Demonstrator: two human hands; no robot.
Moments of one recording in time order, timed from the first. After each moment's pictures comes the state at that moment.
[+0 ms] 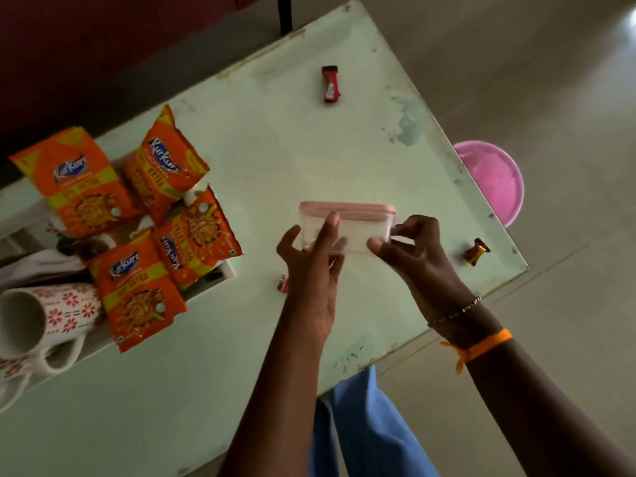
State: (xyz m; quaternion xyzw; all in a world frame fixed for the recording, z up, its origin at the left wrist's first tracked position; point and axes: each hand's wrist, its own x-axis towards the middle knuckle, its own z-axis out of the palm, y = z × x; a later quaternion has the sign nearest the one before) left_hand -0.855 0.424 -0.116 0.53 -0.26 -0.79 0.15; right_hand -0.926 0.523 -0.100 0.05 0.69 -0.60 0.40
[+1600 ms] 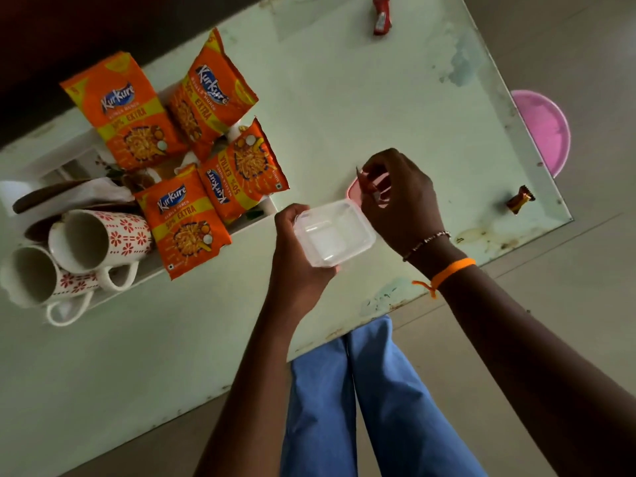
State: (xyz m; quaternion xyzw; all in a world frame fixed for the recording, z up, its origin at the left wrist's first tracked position) left_hand -0.739 0.398 -0.118 0.43 -0.71 -0.56 0.00; right_hand -0.883 0.471 -0.115 -0.28 0.87 -0.36 0.17
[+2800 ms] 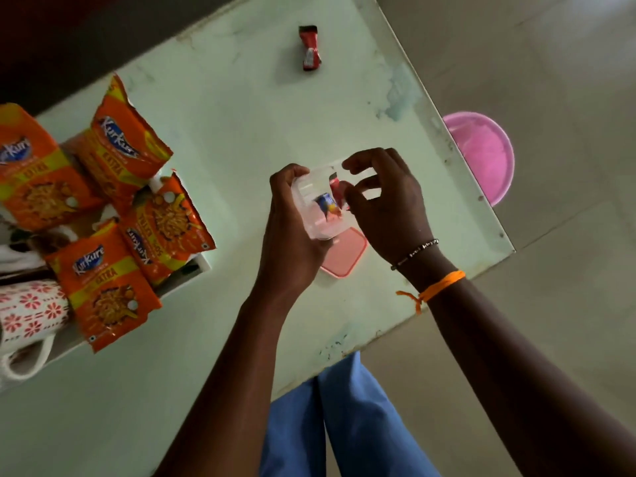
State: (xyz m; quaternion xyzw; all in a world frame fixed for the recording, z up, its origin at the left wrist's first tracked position) left_hand -0.864 0.397 -0.133 0.35 -0.76 -0.54 0.04; right_hand -0.961 0.479 -0.107 -0.20 0.86 -0.43 0.20
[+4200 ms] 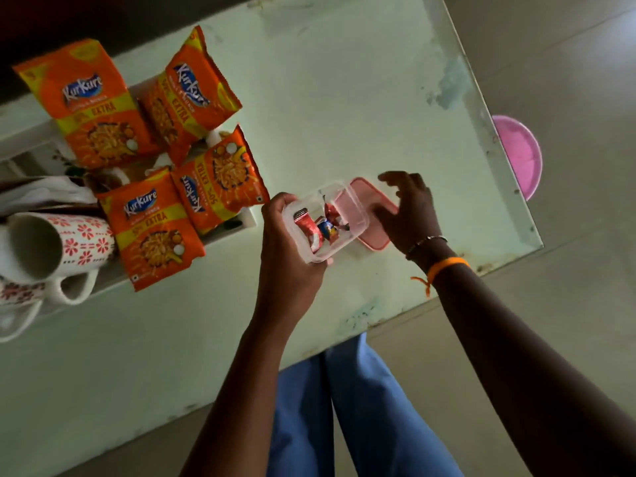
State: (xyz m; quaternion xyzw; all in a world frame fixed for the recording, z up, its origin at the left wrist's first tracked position) left_hand -0.766 0.399 -0.126 0.42 -0.71 -0.56 0.09; right_hand -0.922 0.487 -0.152 -0.18 0.91 -0.24 0.30
